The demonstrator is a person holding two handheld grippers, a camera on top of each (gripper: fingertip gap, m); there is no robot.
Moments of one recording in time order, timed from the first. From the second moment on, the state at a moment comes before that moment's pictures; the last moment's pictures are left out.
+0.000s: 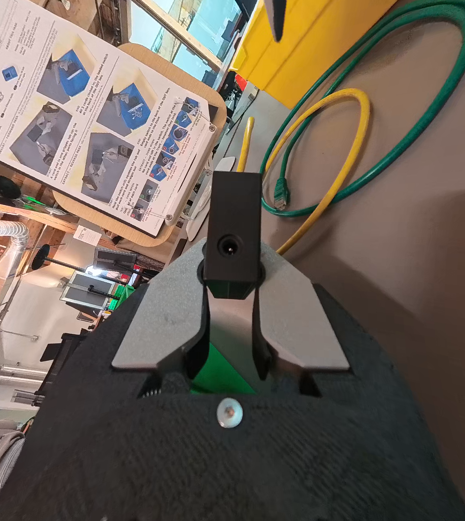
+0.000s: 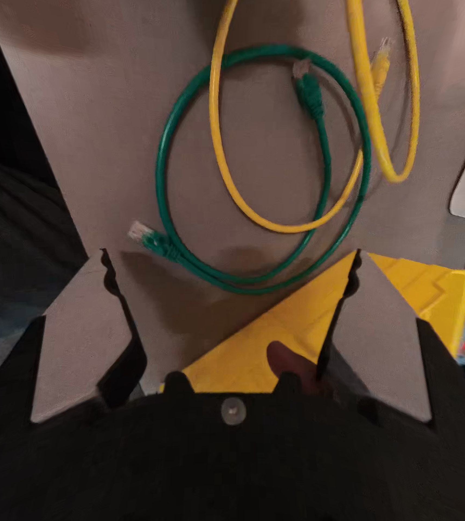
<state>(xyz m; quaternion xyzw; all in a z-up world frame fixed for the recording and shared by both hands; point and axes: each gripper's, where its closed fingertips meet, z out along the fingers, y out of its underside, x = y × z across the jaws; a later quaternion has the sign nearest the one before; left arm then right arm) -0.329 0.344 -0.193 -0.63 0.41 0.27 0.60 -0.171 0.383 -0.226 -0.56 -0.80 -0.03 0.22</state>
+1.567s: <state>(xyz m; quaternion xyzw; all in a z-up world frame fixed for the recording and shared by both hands) -0.350 0.336 -0.154 -0.59 0.33 0.32 0.66 -0.116 0.273 -0.041 -0.38 -0.81 0.42 0.16</state>
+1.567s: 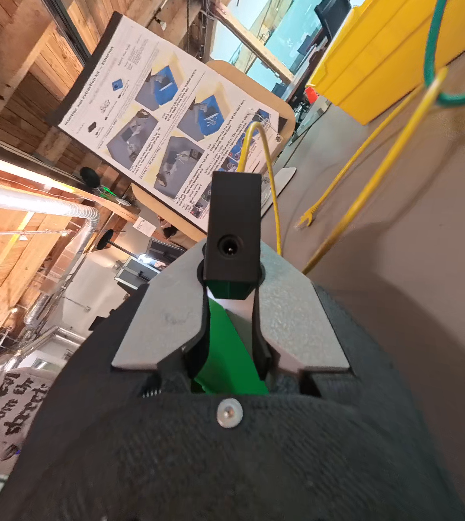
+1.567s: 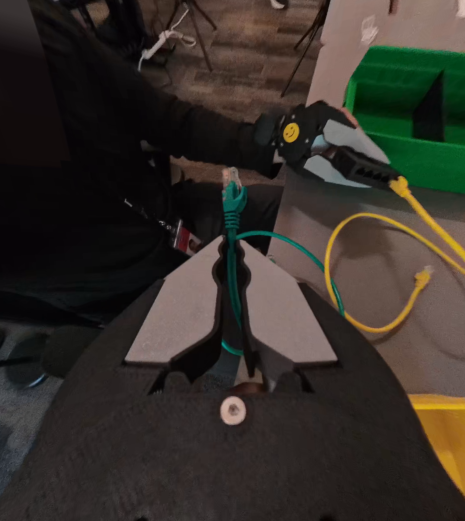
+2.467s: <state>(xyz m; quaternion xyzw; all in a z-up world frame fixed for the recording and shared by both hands) -0.357 0.338 -0.155 -0.59 0.31 0.35 0.65 -0.021 0.360 0.270 -0.48 -0.56 0.28 0.61</state>
